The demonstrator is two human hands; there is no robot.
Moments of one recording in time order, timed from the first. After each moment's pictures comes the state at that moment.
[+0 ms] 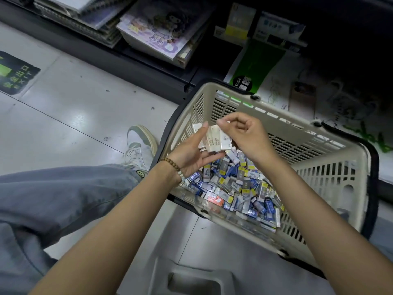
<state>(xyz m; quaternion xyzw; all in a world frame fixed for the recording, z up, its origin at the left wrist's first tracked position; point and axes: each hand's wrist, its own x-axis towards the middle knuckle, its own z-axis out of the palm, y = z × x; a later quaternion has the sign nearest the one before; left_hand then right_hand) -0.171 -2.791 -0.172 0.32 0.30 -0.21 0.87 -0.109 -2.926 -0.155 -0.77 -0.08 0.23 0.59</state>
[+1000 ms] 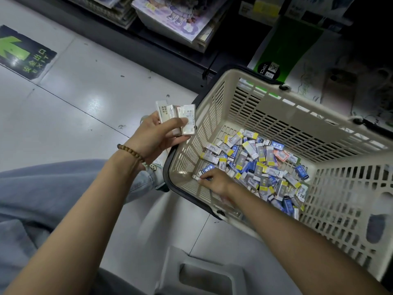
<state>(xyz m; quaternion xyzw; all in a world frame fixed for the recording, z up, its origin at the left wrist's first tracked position) -0.193 -2.709 -0.152 0.48 0.36 -0.07 0.80 -0.182 -2.893 -0.329 -0.80 -0.09 0.52 0.30</state>
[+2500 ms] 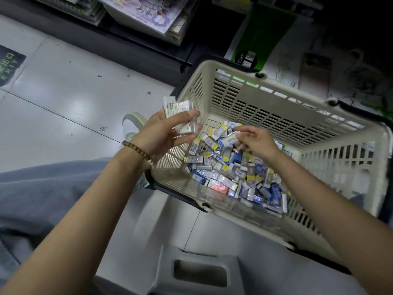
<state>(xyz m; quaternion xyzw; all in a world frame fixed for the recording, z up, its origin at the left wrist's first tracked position) -0.174 -2.751 -0.153 0.47 0.29 -0.16 0.82 -0.094 -2.980 -0.264 -0.79 0.04 0.33 0.52</state>
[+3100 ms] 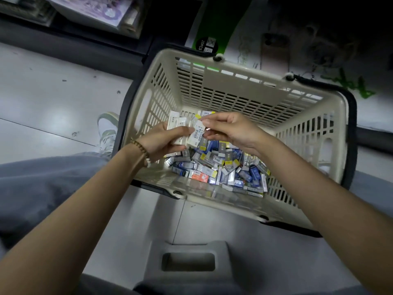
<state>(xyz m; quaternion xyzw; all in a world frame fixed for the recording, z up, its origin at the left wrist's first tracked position) -0.167 -2.797 -0.203 0.55 0.27 -0.33 0.72 -0.113 -2.987 -0.200 -0.63 0.03 0.41 0.65</state>
